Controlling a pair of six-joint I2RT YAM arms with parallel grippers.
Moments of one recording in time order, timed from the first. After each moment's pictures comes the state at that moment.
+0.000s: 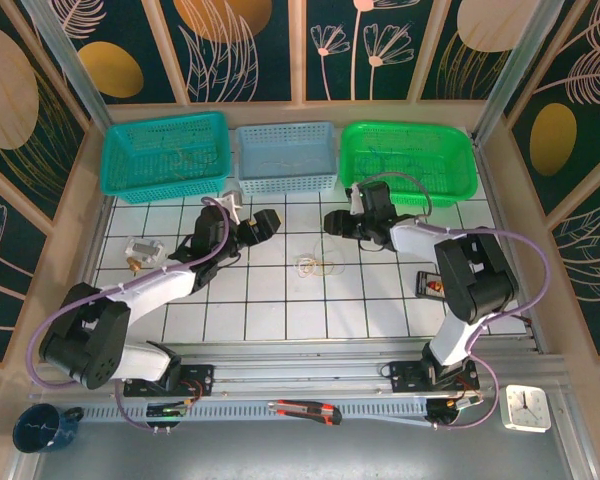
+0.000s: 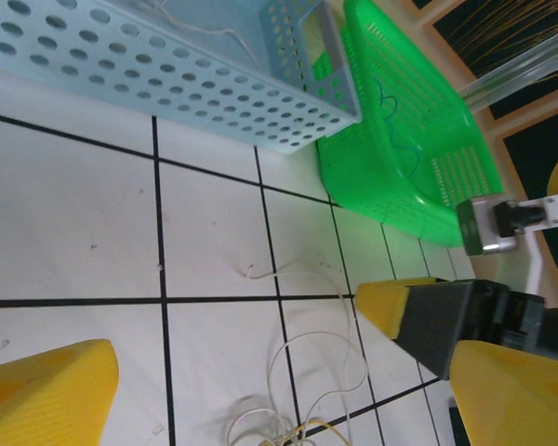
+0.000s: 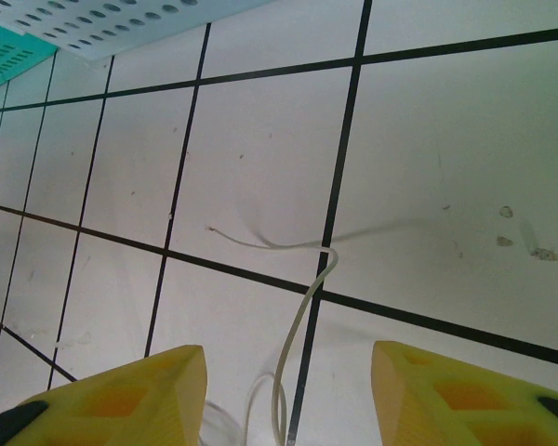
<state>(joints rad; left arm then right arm) -0.50 1.37 0.62 0.33 0.18 -0.82 0.42 1.73 0.93 0.01 -0.37 0.47</state>
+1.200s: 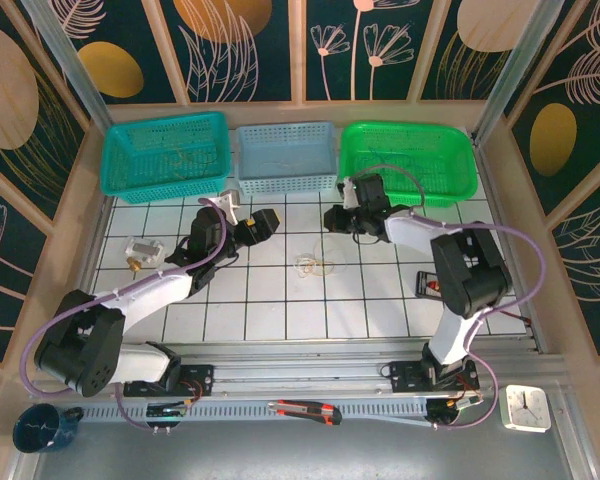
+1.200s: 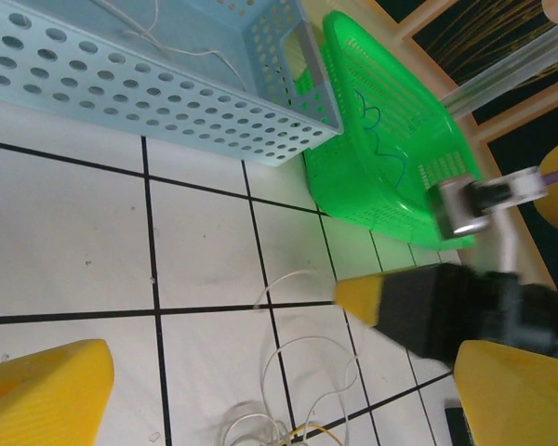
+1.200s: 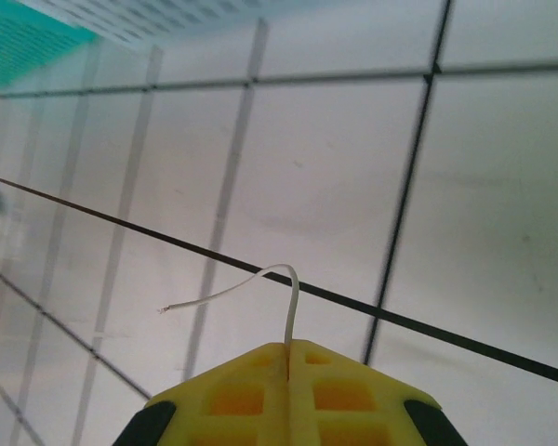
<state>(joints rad) -0.50 1.33 0.61 0.35 0.18 -0.78 0.44 1.72 1.03 -0.08 -0.43 0.45</state>
